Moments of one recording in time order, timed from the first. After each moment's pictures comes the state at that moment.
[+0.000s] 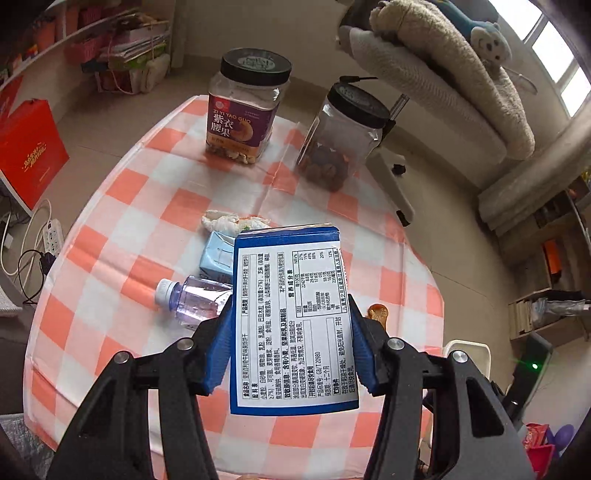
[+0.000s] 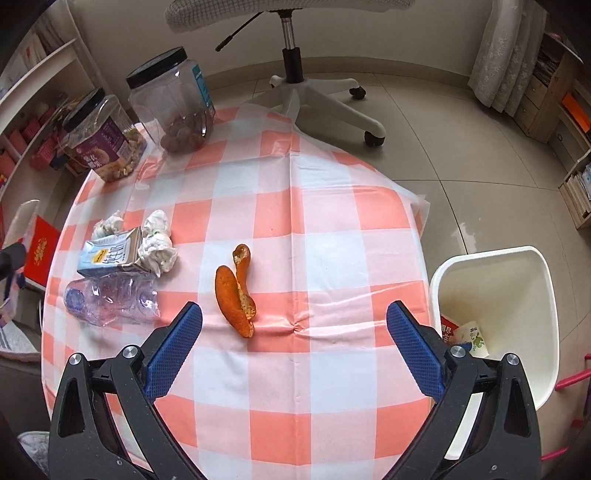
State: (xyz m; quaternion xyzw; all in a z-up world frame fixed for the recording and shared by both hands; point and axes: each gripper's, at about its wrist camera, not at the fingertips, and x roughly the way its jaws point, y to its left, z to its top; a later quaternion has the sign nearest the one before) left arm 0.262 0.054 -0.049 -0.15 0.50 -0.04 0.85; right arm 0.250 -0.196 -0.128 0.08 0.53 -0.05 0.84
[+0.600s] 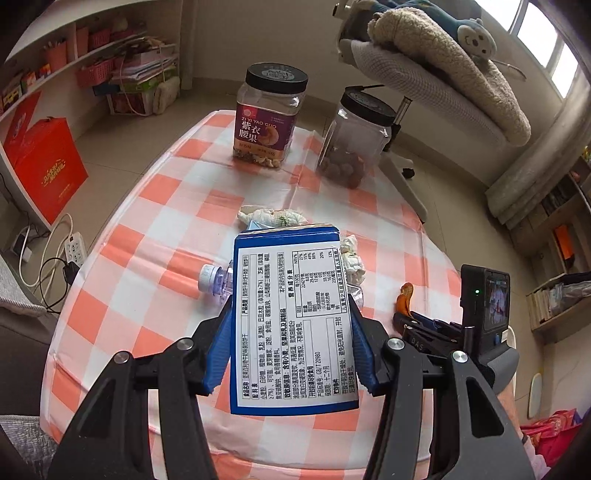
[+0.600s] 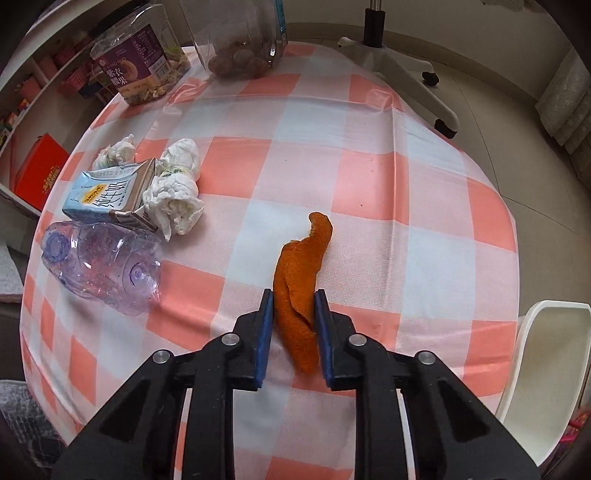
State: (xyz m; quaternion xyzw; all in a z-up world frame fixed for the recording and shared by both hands) left arm 0.230 0.076 -0.062 -0.11 0.48 -0.02 0.87; right arm 0.290 -0.151 -0.183 0.03 0.58 0.05 0.81
